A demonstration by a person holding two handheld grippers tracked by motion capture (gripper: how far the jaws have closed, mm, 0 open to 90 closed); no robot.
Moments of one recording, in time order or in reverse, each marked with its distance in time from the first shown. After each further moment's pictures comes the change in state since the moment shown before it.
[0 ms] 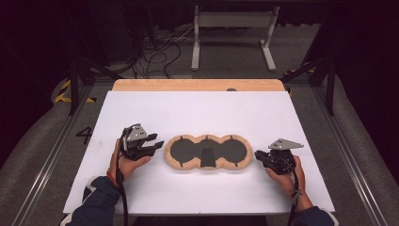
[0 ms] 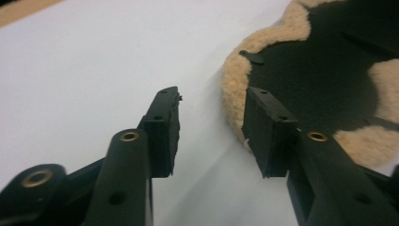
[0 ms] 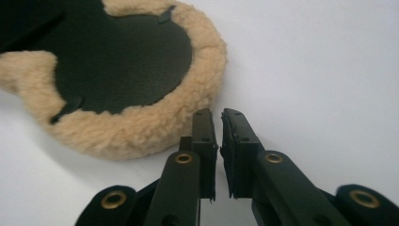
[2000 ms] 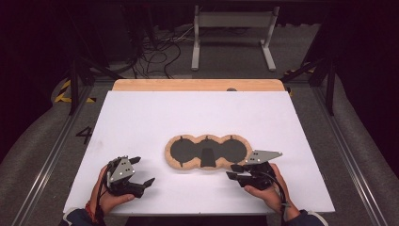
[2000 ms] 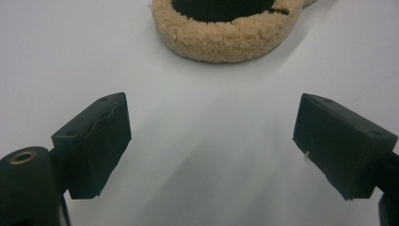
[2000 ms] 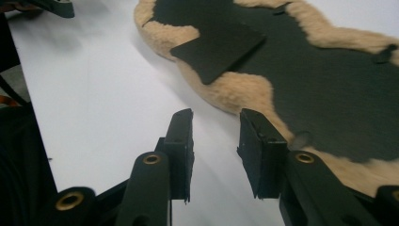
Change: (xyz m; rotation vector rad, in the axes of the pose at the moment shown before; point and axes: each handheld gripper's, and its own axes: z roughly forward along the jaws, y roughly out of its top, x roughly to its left) left arm -0.046 -0.062 -0.052 0.012 -0.021 0.093; right arm 0.083 0.019 -0.003 0.015 0.340 -0.130
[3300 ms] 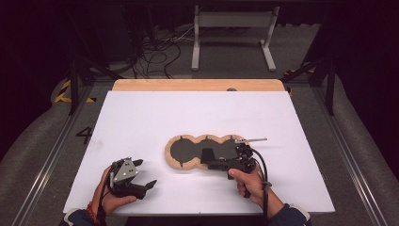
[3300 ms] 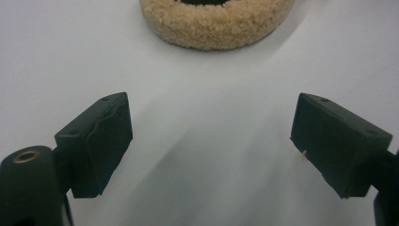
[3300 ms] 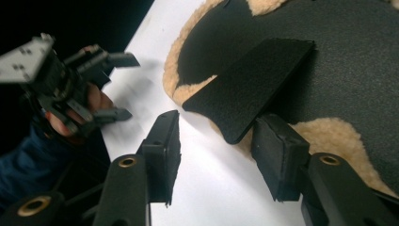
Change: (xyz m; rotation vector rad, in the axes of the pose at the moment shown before) left arm -0.005 -0.001 0.009 0.050 -0.027 -0.020; right arm -0.026 0.020 0.052 -0.047 0.298 0.570
